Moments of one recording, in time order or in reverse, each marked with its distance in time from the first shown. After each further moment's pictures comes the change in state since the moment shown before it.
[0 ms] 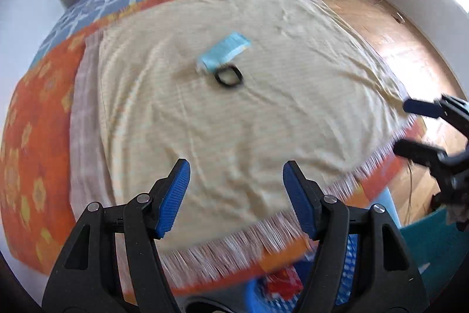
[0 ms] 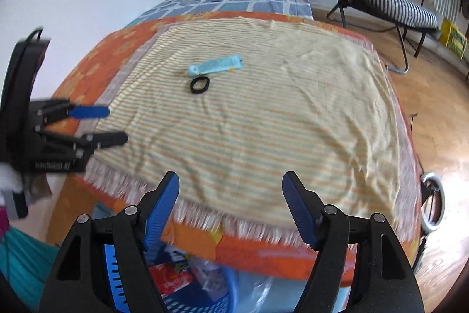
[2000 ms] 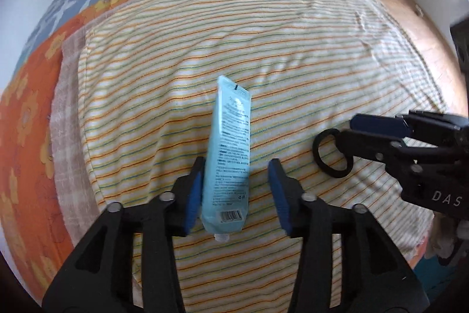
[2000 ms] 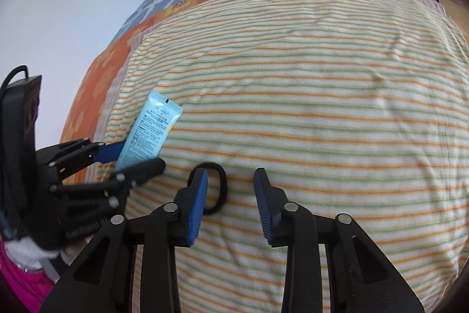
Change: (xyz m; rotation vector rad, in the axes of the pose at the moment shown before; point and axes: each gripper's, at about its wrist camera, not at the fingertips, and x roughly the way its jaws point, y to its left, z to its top) left arm 0.118 0.079 0.094 0.006 0.131 0.025; right arm 0.178 0.007 0.127 0.226 0.136 0.175
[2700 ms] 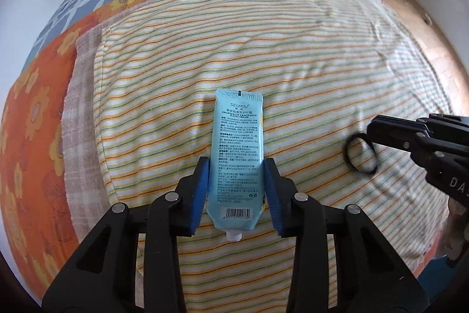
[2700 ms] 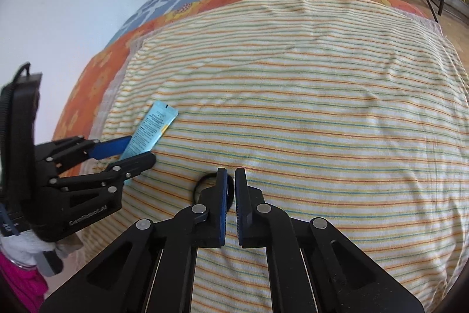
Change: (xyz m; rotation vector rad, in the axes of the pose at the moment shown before) left arm 0.000 0.019 -0.001 -0.068 -0.031 0.013; right arm -0.017 -0.001 0.000 -0.018 -0.054 -0.021
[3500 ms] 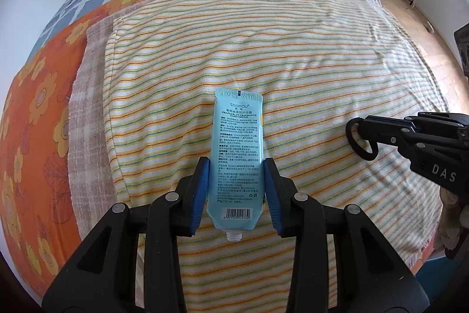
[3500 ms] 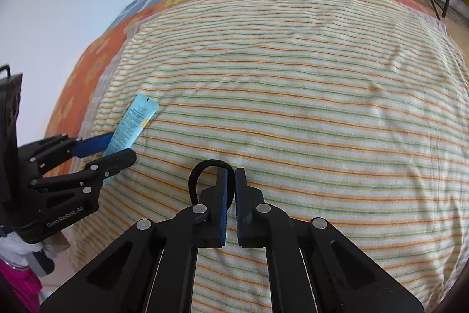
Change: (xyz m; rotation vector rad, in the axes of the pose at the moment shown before) left arm -0.012 0.000 -0.017 -0.020 -0.015 0.010; right arm 0.010 0.000 -0.007 -0.030 0.052 -0.023
